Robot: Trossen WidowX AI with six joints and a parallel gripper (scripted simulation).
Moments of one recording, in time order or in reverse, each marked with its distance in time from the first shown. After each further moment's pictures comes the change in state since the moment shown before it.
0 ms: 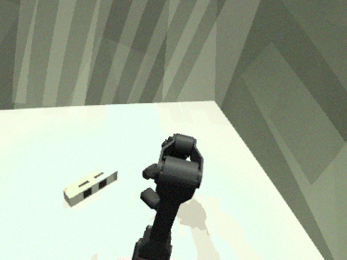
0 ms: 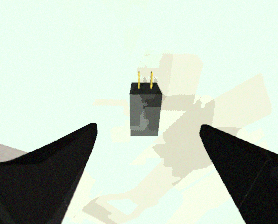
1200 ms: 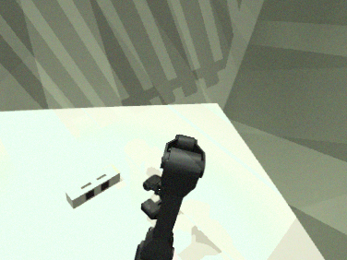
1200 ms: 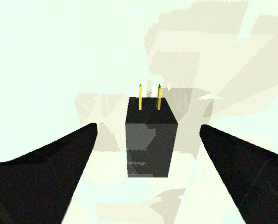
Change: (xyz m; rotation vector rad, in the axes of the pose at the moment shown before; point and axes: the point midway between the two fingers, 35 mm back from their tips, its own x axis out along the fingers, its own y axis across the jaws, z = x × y) arm 0.049 0.001 0.002 0.000 0.002 0.003
